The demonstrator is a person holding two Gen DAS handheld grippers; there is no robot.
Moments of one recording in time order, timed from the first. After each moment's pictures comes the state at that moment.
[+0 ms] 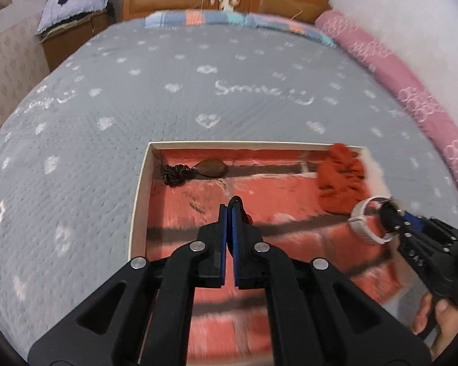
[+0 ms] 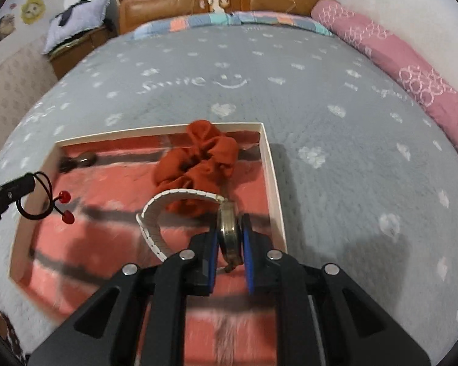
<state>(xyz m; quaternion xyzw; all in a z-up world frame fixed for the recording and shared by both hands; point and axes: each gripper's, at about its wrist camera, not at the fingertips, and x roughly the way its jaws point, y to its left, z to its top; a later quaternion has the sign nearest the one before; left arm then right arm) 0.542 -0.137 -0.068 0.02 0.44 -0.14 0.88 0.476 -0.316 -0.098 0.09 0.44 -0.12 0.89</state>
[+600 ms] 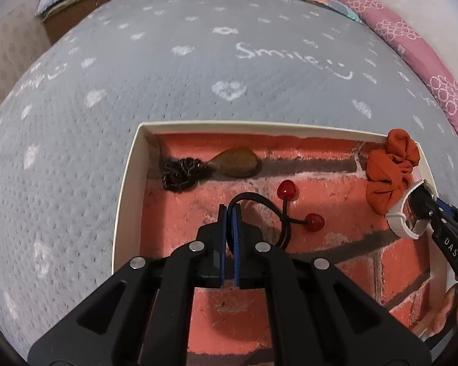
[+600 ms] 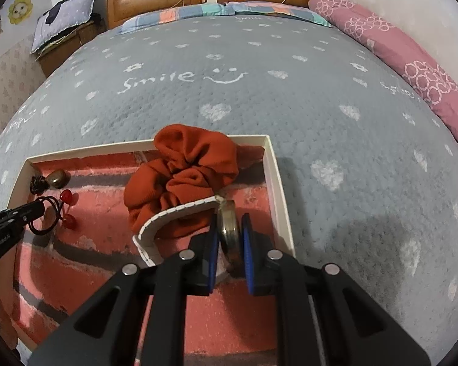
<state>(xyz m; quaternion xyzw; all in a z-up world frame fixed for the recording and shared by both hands) 0.601 -0.140 -0.116 0.03 0.51 -0.11 0.85 0.521 -0.327 -0.112 0.08 0.45 -0.13 0.88</state>
